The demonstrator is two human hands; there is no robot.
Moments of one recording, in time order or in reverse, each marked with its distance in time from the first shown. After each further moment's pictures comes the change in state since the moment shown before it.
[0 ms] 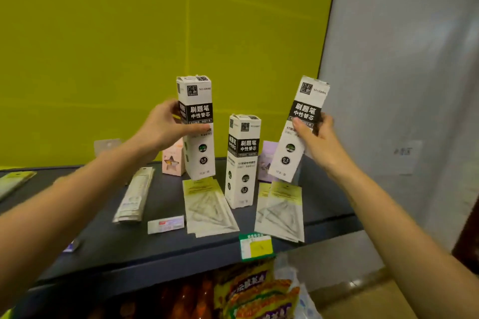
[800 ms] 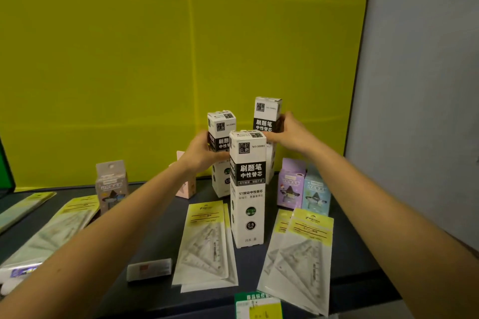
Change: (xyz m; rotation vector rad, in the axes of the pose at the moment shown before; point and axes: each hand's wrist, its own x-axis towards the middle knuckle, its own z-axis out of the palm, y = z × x) left_hand 0.074 -0.051 0.073 0.159 -0.007 -0.124; right_hand 0.138 0.047 0.063 -0.318 -0.333 -0.004
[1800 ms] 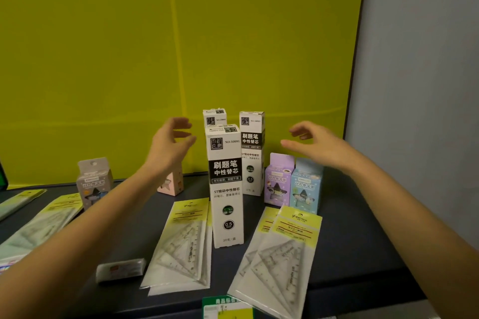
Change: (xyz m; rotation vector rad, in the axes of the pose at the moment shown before) left_hand -0.013 0.005 -0.004 0.048 0.318 0.097; right_hand -0.034 0.056 -0.048 -0.135 -0.079 -0.128
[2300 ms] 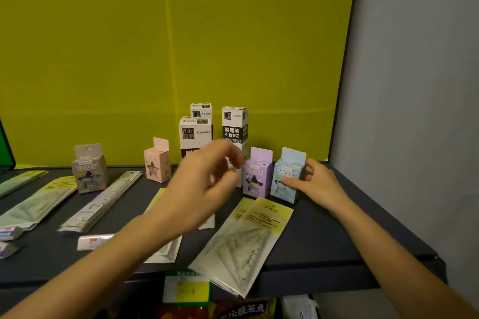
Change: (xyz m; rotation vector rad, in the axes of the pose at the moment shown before) left_hand -0.126 0.098 0.035 0.134 -0.256 0.409; right_hand -0.052 0.069 0.021 0.336 0.038 0.172
